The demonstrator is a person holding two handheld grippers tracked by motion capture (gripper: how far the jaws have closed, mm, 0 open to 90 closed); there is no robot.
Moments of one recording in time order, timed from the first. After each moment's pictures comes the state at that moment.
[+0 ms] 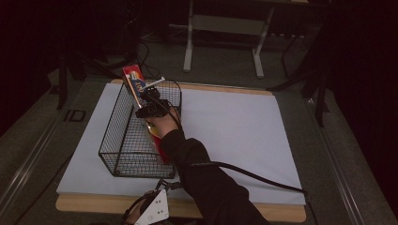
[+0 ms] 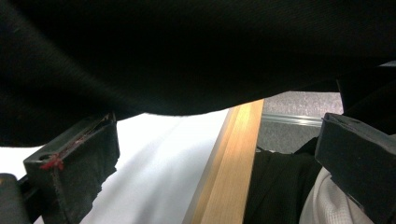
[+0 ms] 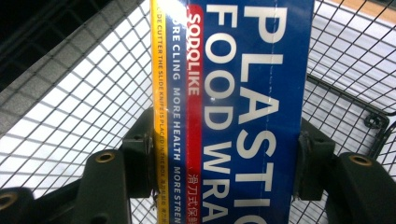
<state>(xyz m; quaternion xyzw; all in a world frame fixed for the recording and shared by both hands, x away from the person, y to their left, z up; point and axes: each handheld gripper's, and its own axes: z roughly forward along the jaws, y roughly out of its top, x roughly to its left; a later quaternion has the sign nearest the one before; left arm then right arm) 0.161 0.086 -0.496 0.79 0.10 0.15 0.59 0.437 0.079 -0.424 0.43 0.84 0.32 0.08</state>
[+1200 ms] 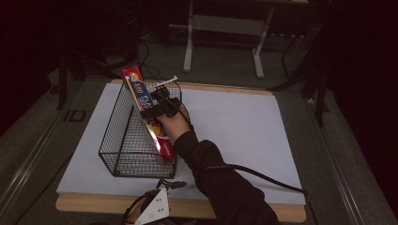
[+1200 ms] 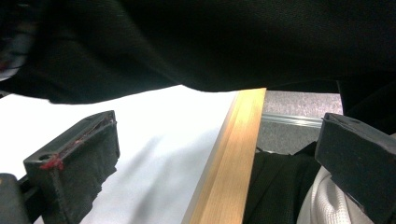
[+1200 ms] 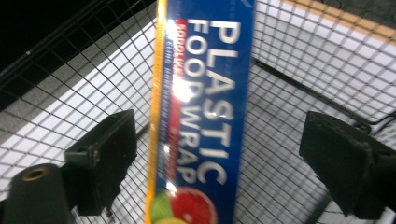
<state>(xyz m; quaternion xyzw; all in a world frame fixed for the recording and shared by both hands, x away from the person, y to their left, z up) 0.164 0.084 -0.497 0.79 0.10 0.15 0.59 0.434 0.045 -0.414 0.39 0.84 0.37 0.07</state>
